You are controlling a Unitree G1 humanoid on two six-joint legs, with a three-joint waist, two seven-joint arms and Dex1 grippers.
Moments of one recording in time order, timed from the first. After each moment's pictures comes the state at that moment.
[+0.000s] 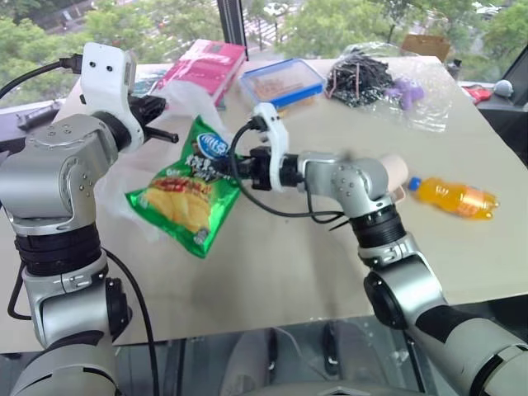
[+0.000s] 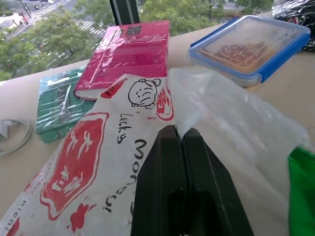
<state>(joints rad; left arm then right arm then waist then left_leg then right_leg) -0.78 0.73 0.26 -0.17 -0.33 1.09 -0.37 -1.01 0.10 0.14 0.28 0.58 0.97 0.54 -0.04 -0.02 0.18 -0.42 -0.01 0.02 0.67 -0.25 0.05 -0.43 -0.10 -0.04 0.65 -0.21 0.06</state>
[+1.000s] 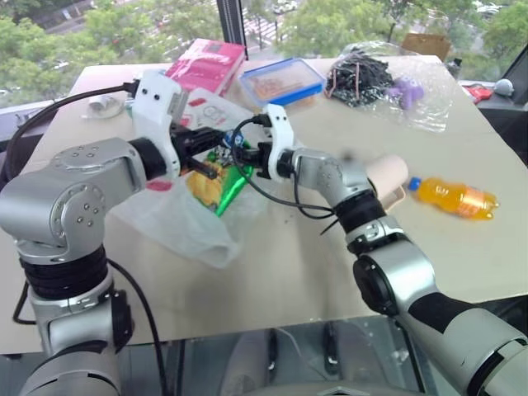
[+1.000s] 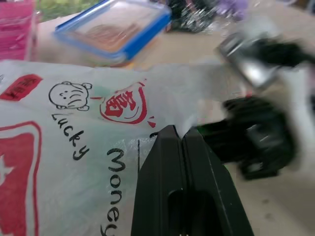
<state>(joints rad) -0.72 0.68 0.27 -0.43 -0.61 1.31 -0.45 -1.16 0.16 -0.03 0.75 0.43 0.67 0.42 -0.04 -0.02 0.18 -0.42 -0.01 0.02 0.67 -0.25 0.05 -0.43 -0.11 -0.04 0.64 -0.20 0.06</state>
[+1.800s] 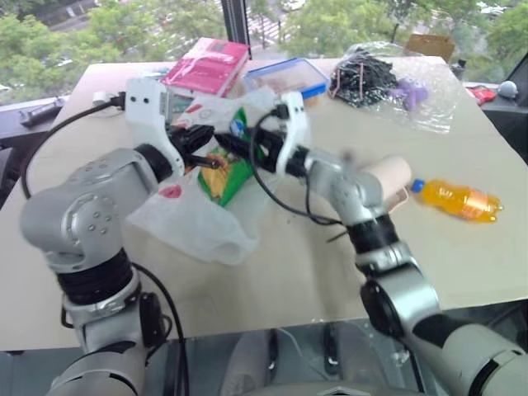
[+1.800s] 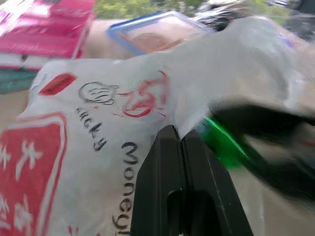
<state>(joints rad) -0.69 0.50 0.36 -0.36 -0.56 1.27 -0.20 -0.83 0.08 0.09 0.10 0.58 0.76 0.45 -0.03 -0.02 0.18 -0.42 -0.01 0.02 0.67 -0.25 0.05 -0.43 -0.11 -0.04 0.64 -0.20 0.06</state>
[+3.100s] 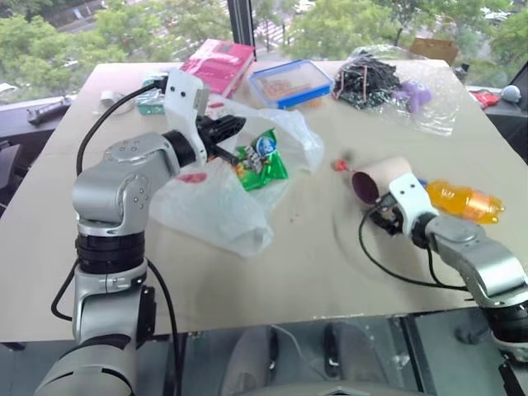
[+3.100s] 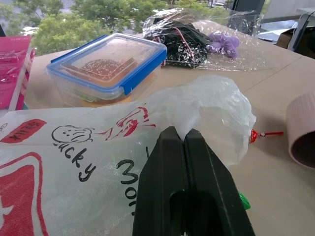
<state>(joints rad) -0.75 0.59 0.13 -0.15 -0.48 0.90 -0.53 -0.33 -0.65 0.16 -0.29 0.26 0.83 0.32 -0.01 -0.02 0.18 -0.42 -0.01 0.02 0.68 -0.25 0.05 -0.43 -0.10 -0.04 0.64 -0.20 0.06</state>
